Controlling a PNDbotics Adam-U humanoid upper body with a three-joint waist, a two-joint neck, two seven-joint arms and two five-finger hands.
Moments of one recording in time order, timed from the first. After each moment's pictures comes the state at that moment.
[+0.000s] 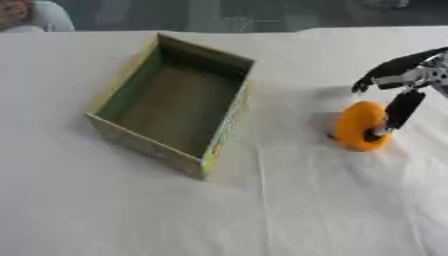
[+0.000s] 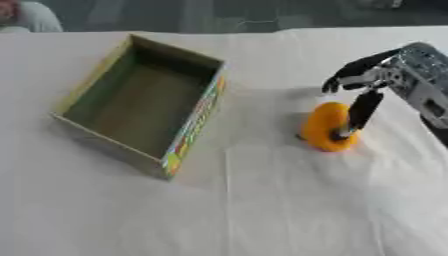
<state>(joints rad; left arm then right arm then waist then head) -0.37 0.40 0.08 -1.98 0.00 0.02 0.67 -0.88 -0.88 0.47 -1.31 0.82 -0.03 0.91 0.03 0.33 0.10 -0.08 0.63</state>
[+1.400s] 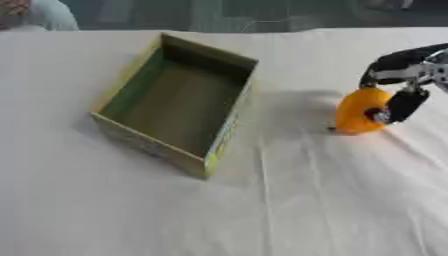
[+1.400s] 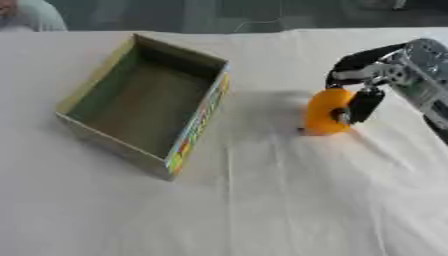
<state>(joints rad) -0.37 0.40 0.08 -1.98 0.00 0.02 0.66 -0.85 -0.91 0.45 -1.46 0.74 0.09 0.91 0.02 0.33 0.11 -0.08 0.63</state>
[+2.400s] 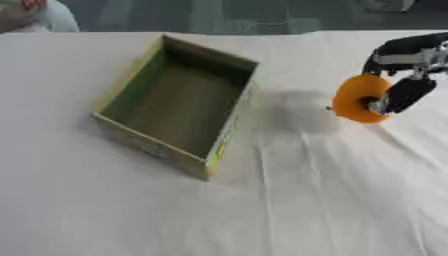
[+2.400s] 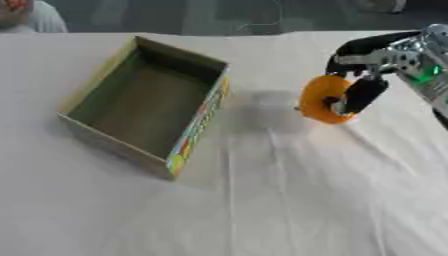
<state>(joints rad) -0.37 0.40 0.08 -1.98 0.00 0.02 0.66 -0.86 -0.93 0.39 -1.59 0.65 0.19 0.85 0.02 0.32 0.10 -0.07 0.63</state>
